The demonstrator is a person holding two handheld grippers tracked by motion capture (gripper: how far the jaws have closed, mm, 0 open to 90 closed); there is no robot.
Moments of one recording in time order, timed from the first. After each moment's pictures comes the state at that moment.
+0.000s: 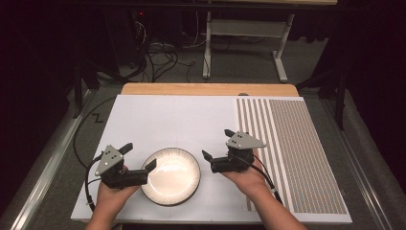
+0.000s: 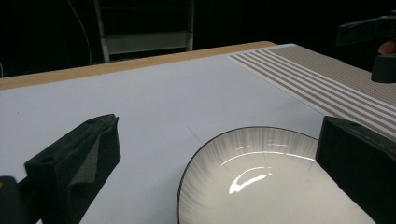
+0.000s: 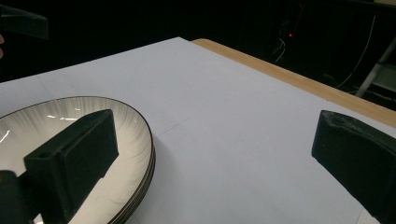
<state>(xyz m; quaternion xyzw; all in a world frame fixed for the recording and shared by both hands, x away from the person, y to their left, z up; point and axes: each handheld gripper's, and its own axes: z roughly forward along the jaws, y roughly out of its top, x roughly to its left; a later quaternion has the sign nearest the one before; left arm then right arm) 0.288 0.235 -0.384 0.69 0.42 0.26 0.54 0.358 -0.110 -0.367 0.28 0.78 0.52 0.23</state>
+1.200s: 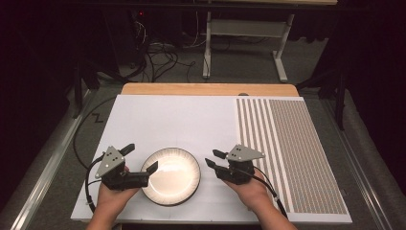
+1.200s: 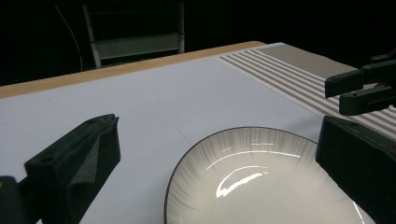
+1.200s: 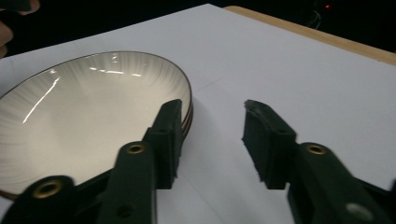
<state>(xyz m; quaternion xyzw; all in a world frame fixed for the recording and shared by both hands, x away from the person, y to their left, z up) 0.284 0.231 -0.381 0.70 0.39 0.26 0.54 0.337 -0.117 -0.393 0.26 0.81 0.50 0.16</state>
